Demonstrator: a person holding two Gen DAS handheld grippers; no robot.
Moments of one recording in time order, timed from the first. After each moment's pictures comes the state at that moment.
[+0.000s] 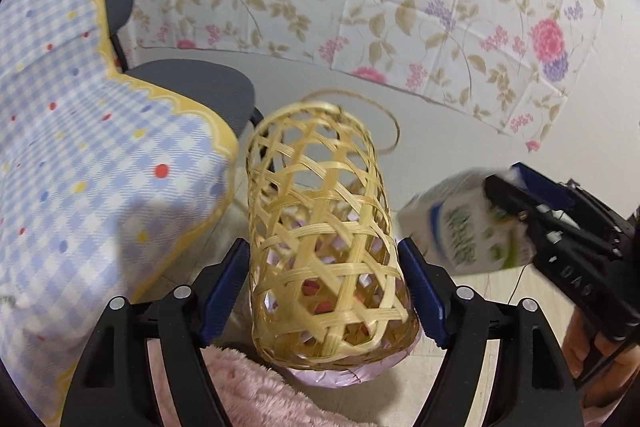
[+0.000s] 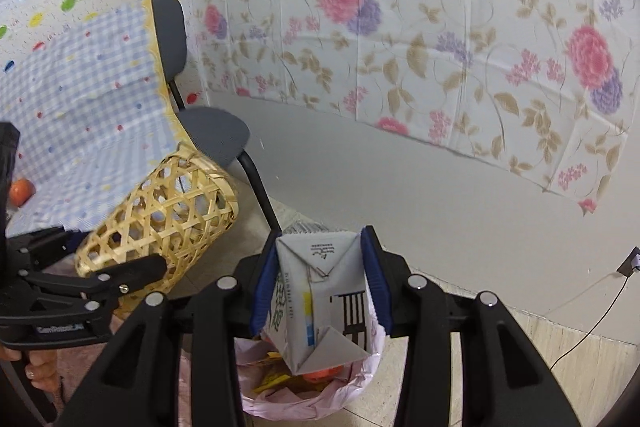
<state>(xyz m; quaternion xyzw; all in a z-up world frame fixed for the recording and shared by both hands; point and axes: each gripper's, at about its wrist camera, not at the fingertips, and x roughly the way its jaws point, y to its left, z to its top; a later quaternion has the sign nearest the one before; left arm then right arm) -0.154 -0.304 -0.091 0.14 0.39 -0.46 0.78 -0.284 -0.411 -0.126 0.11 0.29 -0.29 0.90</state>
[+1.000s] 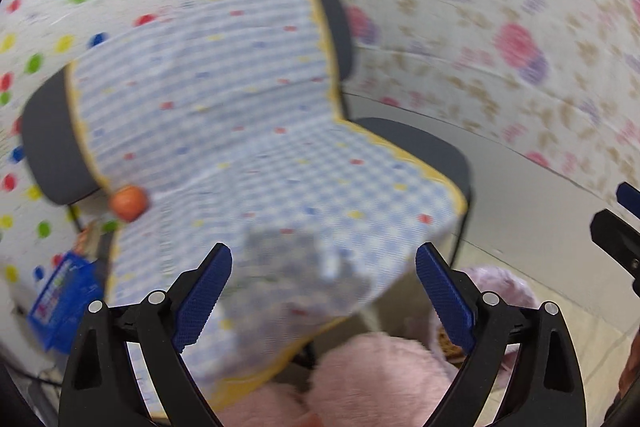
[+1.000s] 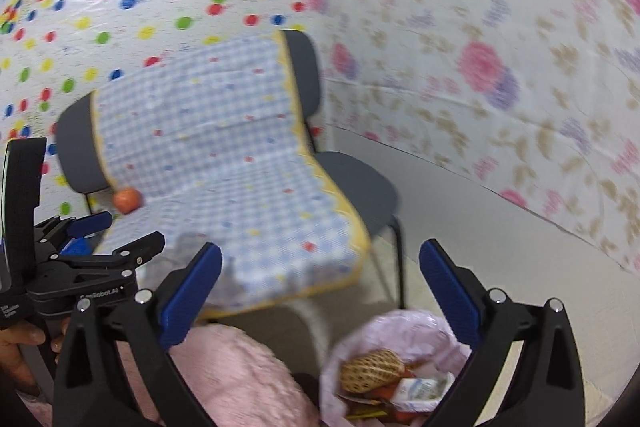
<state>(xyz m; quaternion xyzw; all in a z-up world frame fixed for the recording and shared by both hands) -0.122 -0.139 0.014 0.11 0.32 -0.17 0.93 -0.226 -0.305 -0.018 0.08 0.23 -0.09 0.97</state>
